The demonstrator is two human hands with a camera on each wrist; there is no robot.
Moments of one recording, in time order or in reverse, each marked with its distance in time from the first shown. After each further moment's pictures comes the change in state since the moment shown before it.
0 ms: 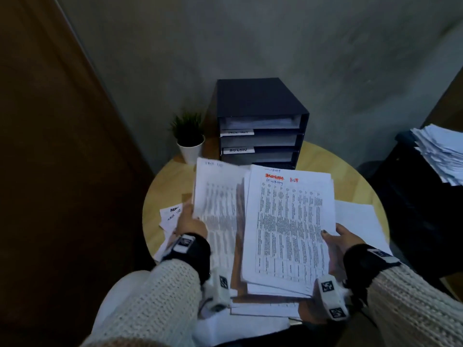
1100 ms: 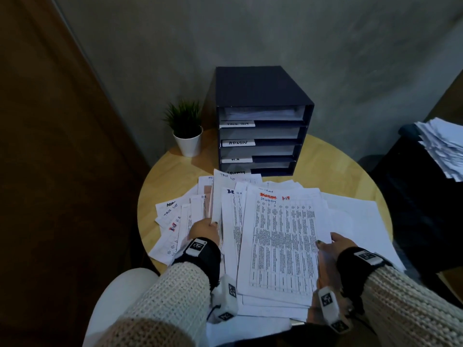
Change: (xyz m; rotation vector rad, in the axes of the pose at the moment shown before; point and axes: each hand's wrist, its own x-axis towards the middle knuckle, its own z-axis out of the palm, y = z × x) left_hand 0.015 -0.027 0.039 0.203 -0.214 -0.070; right_hand -0.006 0.000 0.017 -0.480 0.001 0.075
